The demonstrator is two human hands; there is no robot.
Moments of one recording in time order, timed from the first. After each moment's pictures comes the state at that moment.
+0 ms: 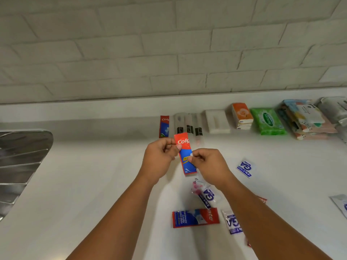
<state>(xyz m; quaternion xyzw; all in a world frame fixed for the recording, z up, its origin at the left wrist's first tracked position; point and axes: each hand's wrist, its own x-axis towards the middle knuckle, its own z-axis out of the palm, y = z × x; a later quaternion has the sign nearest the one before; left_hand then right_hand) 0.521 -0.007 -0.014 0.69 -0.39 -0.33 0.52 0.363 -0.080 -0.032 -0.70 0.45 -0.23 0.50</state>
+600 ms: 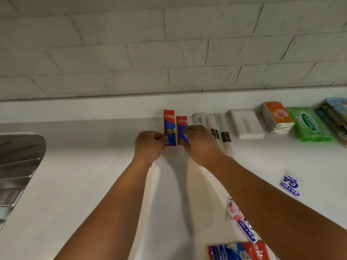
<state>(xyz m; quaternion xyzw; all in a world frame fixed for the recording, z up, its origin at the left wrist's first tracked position) 0.670 -0.070 -0.060 0.81 -0.33 -0.28 0.41 0.512 -0.150 -0.059 -0.91 0.37 -0.12 0.12</state>
